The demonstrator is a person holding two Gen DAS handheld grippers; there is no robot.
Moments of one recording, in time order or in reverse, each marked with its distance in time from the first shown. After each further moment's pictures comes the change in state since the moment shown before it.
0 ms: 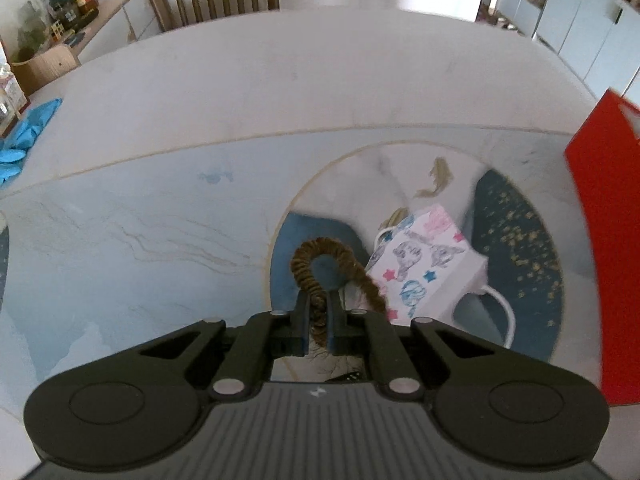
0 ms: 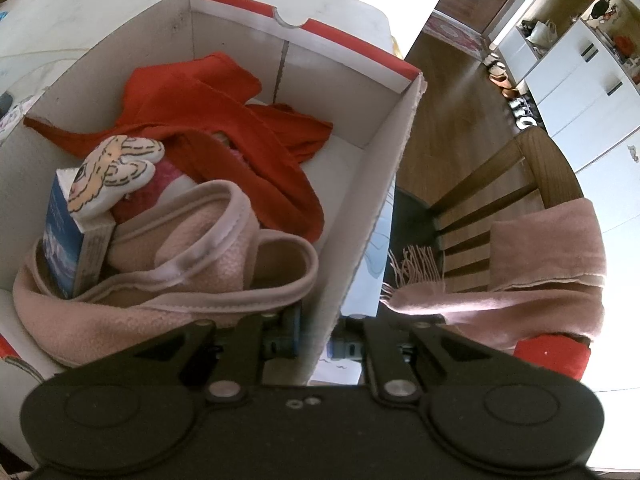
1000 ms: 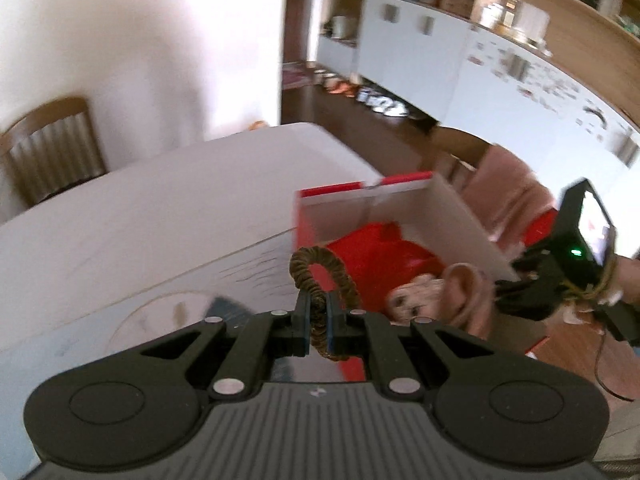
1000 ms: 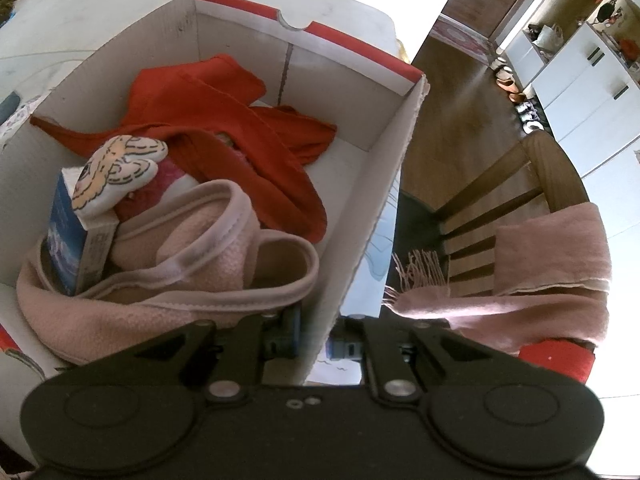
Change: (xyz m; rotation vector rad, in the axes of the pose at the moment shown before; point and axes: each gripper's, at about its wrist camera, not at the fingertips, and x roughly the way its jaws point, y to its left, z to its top) left arm -0.140 -0.172 0.032 0.366 -0.226 -0.368; right arm 0.002 0.000 0.001 -0.016 -0.008 0.020
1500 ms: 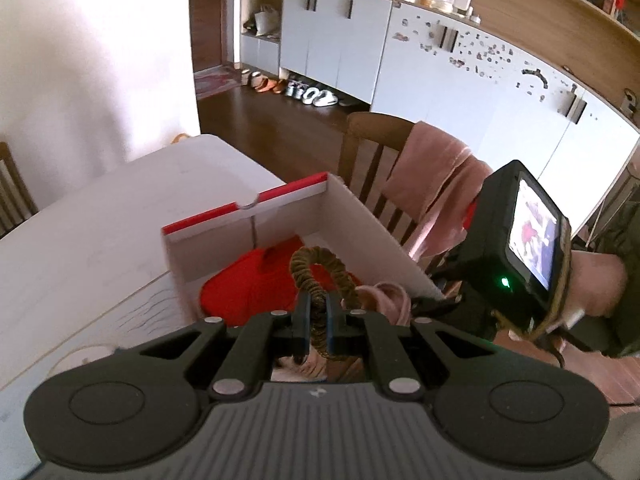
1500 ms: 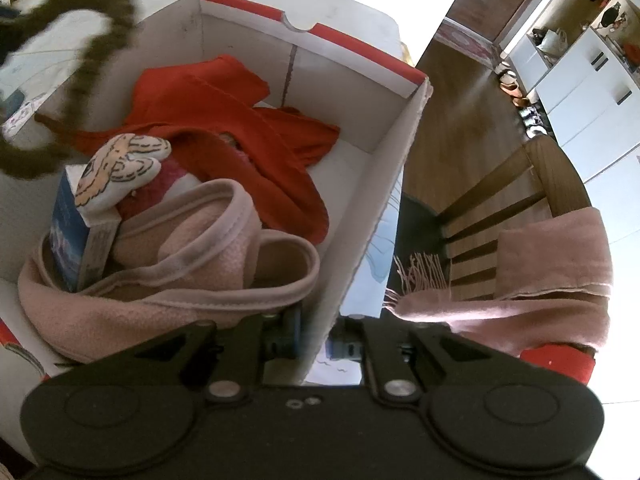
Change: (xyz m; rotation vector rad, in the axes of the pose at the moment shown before) left arm 0.053 -0.087 0.024 0.140 0.014 -0.130; right arm -0.002 0.001 -0.001 -0.016 -0.008 0.009
